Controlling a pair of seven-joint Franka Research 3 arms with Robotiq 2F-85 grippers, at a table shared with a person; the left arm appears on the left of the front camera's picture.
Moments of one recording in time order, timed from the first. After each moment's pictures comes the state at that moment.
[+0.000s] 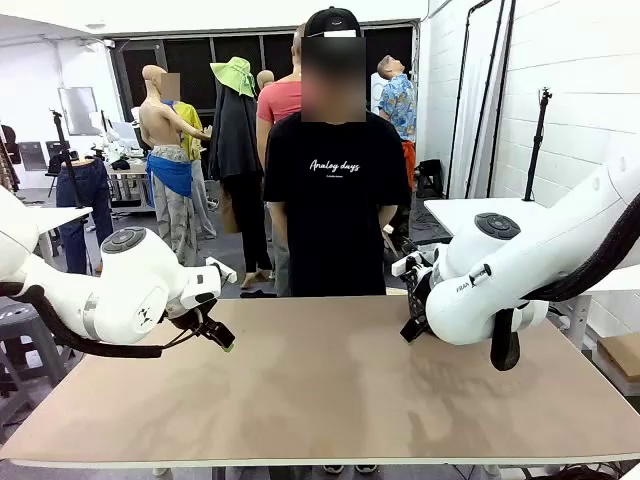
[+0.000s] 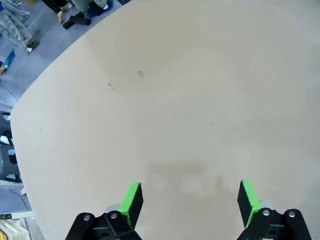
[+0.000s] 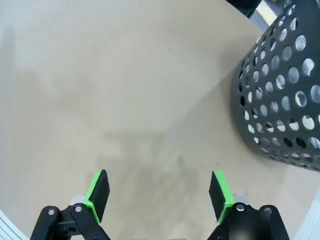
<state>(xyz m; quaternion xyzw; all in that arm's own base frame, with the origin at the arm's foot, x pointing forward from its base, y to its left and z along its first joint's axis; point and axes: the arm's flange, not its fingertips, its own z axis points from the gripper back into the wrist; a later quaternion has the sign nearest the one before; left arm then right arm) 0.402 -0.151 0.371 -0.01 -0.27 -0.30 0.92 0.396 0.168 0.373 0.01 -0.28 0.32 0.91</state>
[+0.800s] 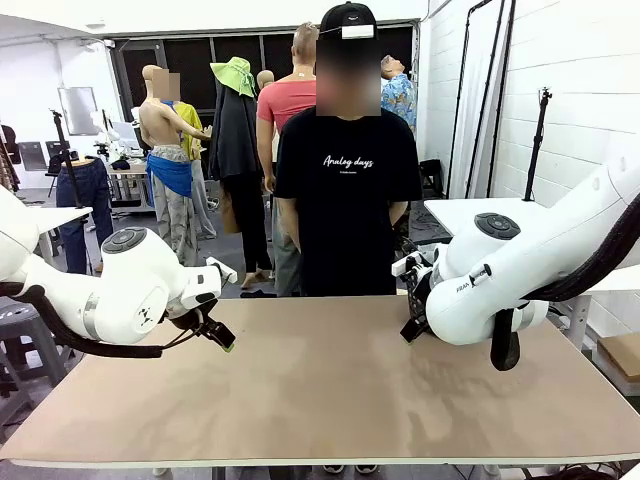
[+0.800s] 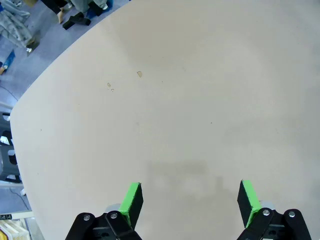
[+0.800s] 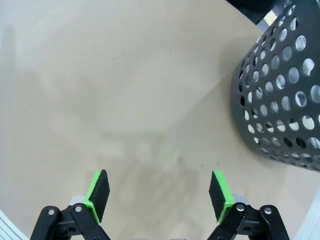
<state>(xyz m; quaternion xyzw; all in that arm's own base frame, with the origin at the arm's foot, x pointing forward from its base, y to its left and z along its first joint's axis) 0.402 -0.152 0.371 -0.01 -0.27 -0.30 0.92 0.396 0.168 0.373 0.01 -0.28 0.32 0.91</state>
